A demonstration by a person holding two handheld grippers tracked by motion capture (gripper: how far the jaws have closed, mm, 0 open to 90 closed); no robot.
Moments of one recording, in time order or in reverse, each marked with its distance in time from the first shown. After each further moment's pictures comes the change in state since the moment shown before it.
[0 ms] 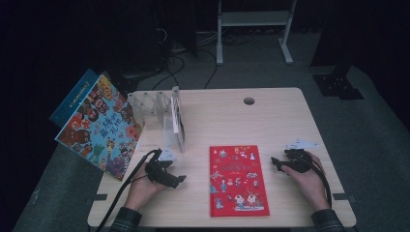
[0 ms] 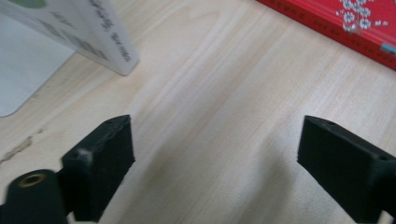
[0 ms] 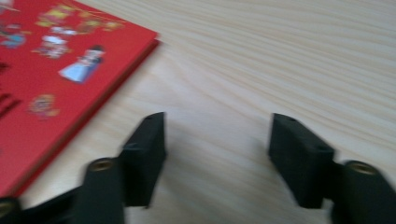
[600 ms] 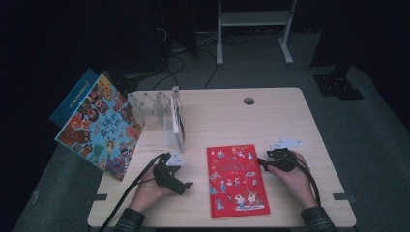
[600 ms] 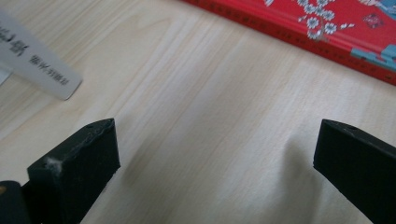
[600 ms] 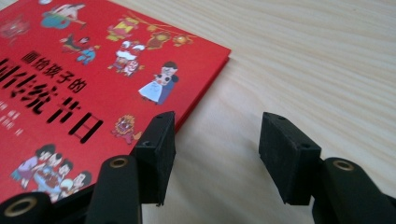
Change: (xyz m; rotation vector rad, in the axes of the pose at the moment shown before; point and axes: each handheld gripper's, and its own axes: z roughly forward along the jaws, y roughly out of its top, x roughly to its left) left arm -0.017 0.006 0.015 -0.008 -0.067 0.072; right arm 0.037 0.020 0.016 0.014 0.102 -0.065
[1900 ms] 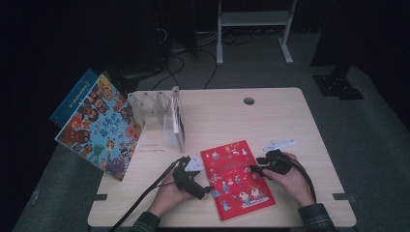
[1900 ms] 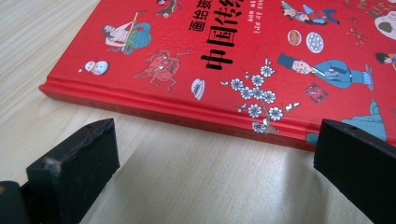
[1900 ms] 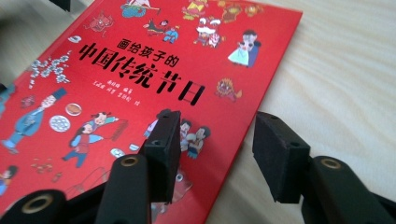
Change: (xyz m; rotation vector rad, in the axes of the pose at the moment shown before) left arm -0.035 0.027 0.034 -0.114 -0.069 0.053; right arm 0.021 0.009 -0.006 0.077 0.201 -0.013
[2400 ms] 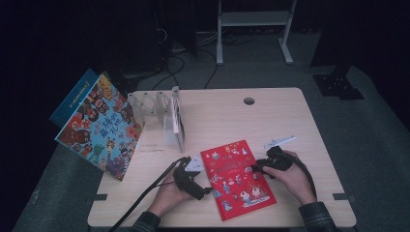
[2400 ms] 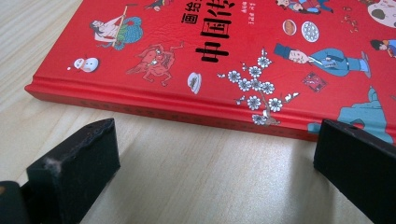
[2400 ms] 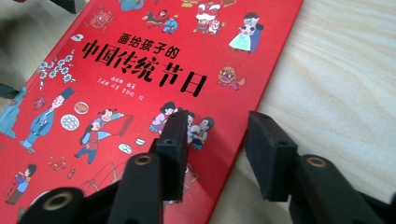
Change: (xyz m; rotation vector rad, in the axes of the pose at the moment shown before) left arm 0.003 -0.001 0.002 0.017 -0.033 0.015; right arm -0.008 0.005 0.000 0.068 0.054 0.063
